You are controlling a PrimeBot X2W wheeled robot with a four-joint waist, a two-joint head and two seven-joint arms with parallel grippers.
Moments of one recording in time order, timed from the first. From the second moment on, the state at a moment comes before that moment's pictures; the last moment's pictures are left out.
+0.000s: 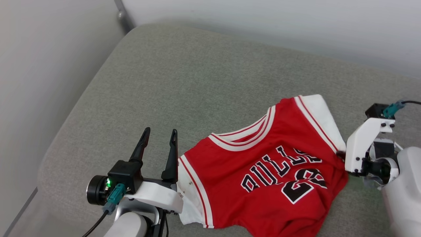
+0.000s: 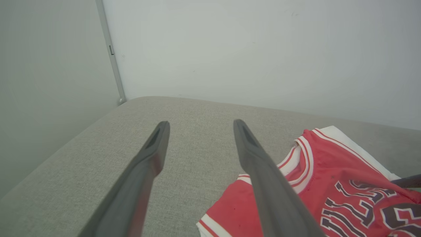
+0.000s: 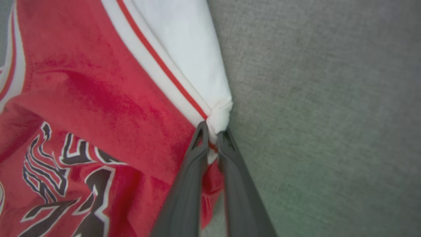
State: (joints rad) left arm -0.22 0.25 -0.48 0.08 -0.44 0.24 -0.26; right arm -0.57 -0.21 -0.04 0.70 0.35 0.13 0.81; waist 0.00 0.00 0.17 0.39
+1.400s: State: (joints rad) left arm -0.05 0.39 -0.40 0.05 -0.52 0.31 -0.14; right arm -0.01 -0.17 -0.20 0.10 0.21 0.13 0.08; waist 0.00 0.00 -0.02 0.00
